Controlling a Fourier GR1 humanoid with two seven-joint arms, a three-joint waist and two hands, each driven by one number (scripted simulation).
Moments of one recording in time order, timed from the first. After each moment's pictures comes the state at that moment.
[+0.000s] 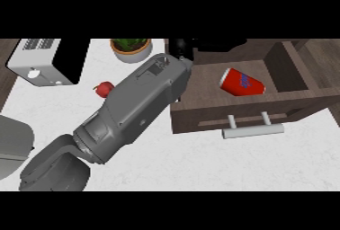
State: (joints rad) left arm -1.38 0.00 -0.60 -0.46 0.97 0.78 -0.20; right arm 0.30 -0.07 -0.65 -2.32 -0.52 0.42 0.31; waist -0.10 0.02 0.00
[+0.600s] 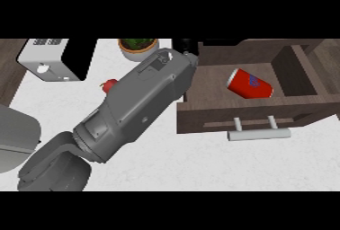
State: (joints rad) left arm -1.41 0.00 -0.59 -0.47 1.02 0.77 -0.28; right arm 0.19 -0.12 -0.57 -2.39 -0.17 0.50 0.12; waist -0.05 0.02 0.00
